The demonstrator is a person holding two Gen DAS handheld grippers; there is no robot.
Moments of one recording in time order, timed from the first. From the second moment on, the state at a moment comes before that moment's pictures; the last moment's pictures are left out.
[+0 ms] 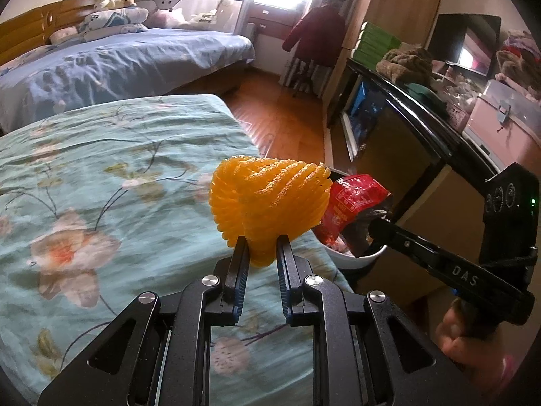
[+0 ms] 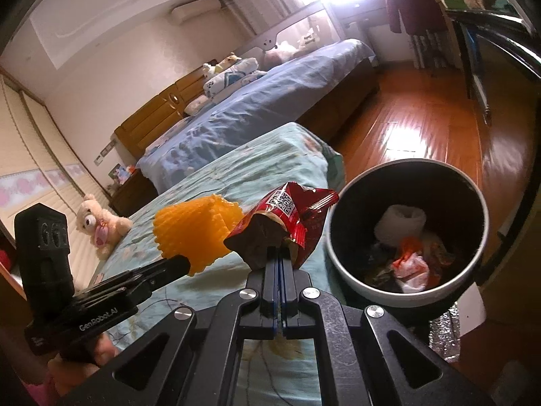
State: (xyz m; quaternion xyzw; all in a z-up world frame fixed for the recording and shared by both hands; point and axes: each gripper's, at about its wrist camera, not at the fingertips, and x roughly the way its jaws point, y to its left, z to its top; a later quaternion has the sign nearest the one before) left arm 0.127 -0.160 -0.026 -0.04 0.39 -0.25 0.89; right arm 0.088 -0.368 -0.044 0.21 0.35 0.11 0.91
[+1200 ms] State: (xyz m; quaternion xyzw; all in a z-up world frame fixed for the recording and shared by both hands) left arm 0.138 -0.231 -0.030 0.00 0.40 -0.29 0.87; right arm 0.083 -0.429 -0.056 0.24 0.35 0.06 0.90
